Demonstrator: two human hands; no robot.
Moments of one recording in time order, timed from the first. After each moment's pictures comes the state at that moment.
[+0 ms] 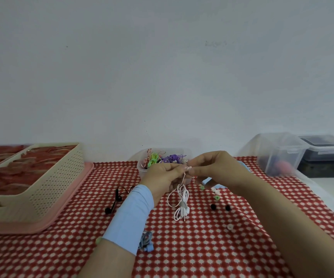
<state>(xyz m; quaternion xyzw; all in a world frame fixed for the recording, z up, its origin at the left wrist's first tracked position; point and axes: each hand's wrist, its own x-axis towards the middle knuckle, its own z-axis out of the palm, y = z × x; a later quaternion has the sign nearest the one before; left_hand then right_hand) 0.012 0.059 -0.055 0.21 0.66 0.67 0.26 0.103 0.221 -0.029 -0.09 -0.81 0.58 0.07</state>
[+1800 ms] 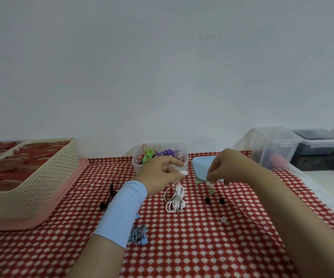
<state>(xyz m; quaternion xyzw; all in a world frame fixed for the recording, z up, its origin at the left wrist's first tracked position) 0.014 0.050 -0.047 0.32 0.80 0.47 0.17 0.104 0.261 -0.035 -0.22 -0.94 0.26 -0.01</state>
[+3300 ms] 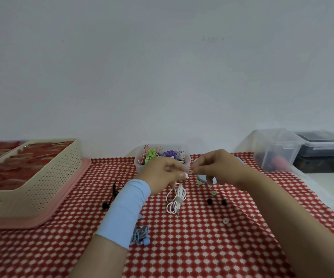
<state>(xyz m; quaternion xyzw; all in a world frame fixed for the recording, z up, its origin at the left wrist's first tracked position) 0.015 0.047 -0.041 0.35 0.80 0.45 0.16 0.103 0.239 -0.039 -0.09 -0.86 0.50 0.07</state>
